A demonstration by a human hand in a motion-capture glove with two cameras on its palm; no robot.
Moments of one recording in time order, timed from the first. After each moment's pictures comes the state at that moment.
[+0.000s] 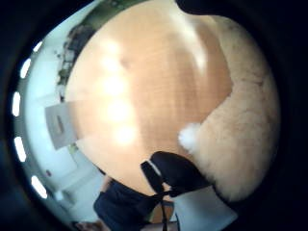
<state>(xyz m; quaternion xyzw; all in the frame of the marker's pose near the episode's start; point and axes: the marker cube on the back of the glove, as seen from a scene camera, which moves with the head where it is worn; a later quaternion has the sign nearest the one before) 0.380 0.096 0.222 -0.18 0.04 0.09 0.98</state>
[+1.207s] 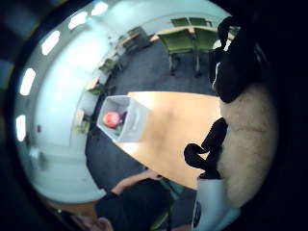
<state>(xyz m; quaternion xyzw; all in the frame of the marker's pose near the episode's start) 0.118 0.004 -0.050 0.07 -0.01 -0.07 1.00</state>
